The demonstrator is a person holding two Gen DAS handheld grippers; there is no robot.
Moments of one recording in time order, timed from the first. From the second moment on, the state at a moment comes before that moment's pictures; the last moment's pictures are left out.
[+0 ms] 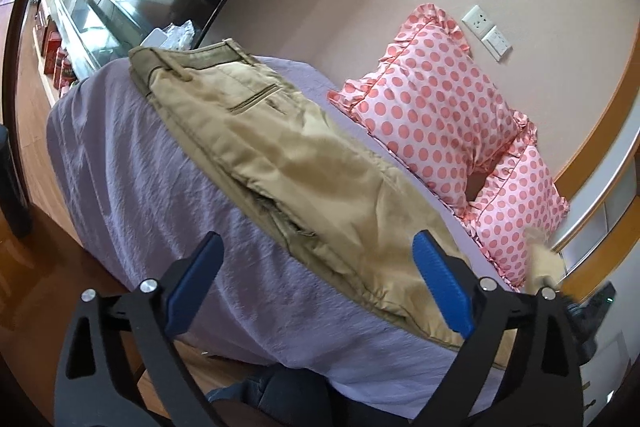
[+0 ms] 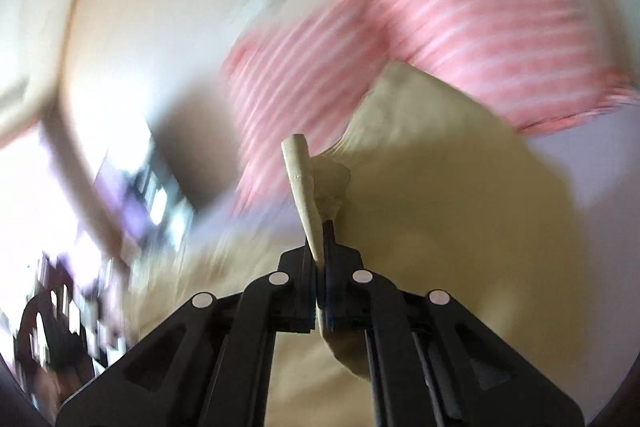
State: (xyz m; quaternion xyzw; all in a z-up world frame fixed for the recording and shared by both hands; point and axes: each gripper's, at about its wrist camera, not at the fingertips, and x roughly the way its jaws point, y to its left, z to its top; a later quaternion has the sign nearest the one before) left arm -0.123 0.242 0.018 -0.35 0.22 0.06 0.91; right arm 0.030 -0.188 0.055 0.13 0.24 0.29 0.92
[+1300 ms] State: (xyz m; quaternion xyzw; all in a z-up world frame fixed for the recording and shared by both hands) left arm -0.062 0.352 0.019 -0.43 0.20 0.15 0.86; right arm 0.016 -0.146 0.001 0.12 0.31 0.35 0.87
